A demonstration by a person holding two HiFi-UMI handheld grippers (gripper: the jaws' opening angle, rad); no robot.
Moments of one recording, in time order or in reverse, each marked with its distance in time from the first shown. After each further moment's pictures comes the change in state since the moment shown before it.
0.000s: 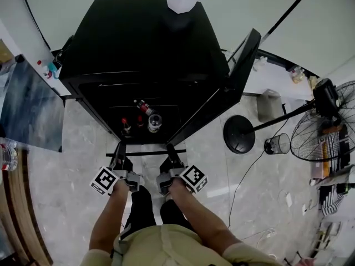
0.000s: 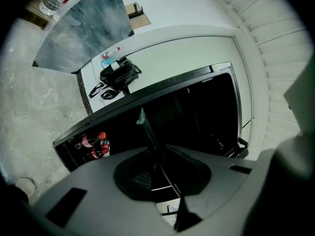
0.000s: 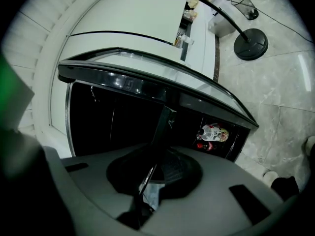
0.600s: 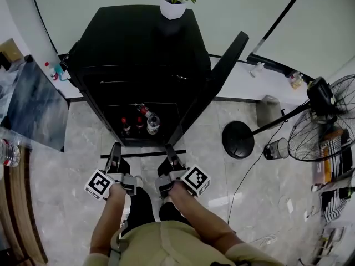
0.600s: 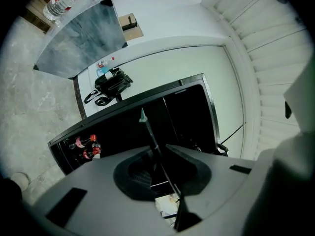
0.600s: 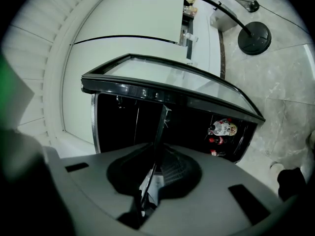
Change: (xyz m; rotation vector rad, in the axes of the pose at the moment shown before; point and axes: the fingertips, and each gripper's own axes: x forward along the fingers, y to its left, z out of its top) left arm -0.051 -0.072 0.003 0.004 -0.083 -0.034; right arm -0.054 0.061 0.006 0.042 0.034 0.113
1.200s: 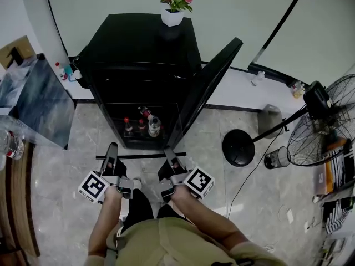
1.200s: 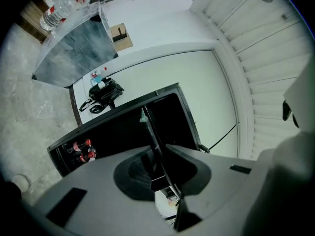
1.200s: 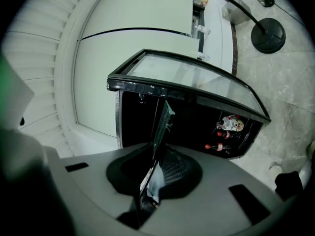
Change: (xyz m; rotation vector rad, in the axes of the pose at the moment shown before) left arm -0.052 -0.075 0.000 0.058 -0.059 -0.044; right arm -0.053 0.055 -0.004 -0.050 0.128 0.079
